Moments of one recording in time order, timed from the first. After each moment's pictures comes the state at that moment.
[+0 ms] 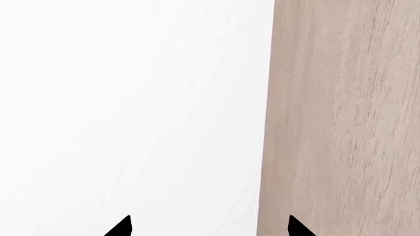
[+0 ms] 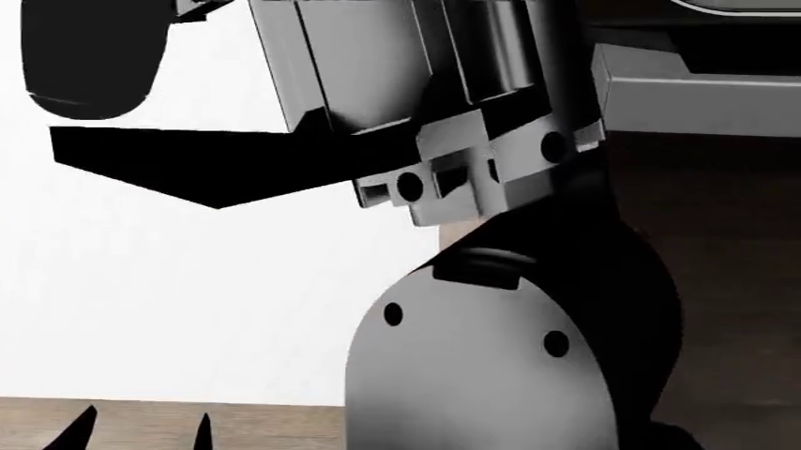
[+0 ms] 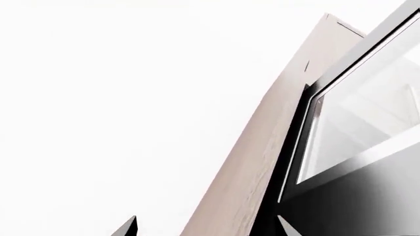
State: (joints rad) left arm -0.03 -0.26 0.33 0.05 -0.25 0.08 -0.28; right arm 1.15 0.07 -0.49 -0.69 -0.60 0.75 -0.22
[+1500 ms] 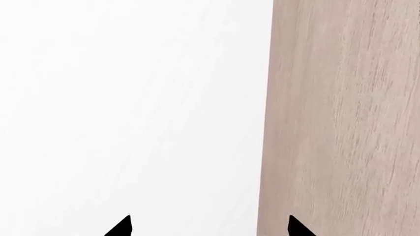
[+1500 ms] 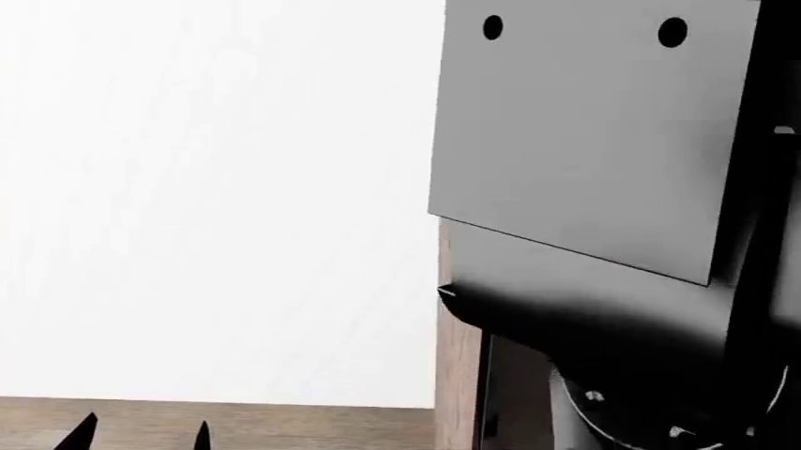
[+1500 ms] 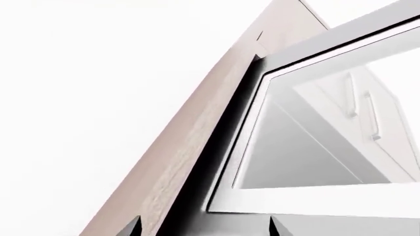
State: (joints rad) left arm -0.05 -0.27 0.35 -0.10 -0.25 0.23 -0.26; right arm 1.50 0.13 -0.40 -0.25 -0.57 0.72 -0.13
